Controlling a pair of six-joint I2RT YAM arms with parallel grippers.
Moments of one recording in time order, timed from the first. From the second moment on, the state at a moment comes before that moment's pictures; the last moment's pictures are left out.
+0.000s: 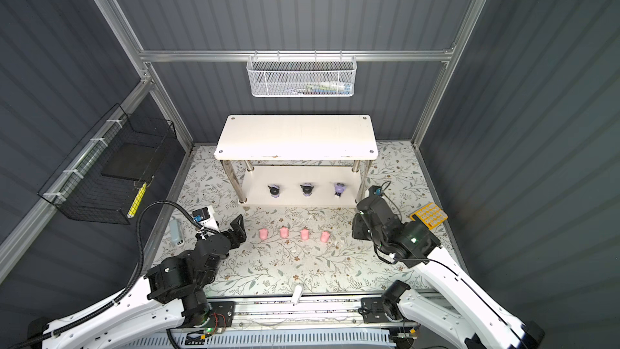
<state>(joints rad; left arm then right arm) -1.06 0.62 0.56 -0.54 -0.90 -0.79 0.69 0.84 1.07 -1.10 0.24 0.69</state>
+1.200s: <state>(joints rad) -1.06 0.67 0.47 -0.37 -0.81 -0.78 0.38 1.81 2.40 -1.36 0.16 0.23</state>
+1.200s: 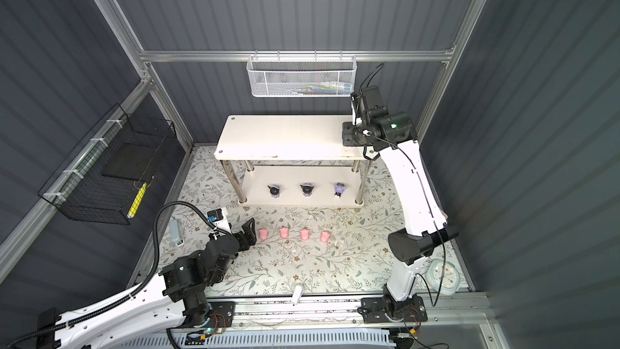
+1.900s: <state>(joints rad) -1.06 0.67 0.46 -0.37 -0.81 -0.78 0.35 1.86 2.42 -1.36 0.13 0.23</state>
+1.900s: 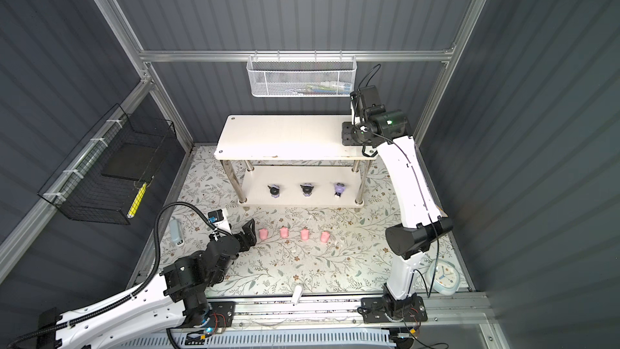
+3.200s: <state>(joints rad) -1.06 0.71 0.46 -0.37 -0.82 -0.79 0.60 1.29 1.86 -1.12 0.22 0.18</state>
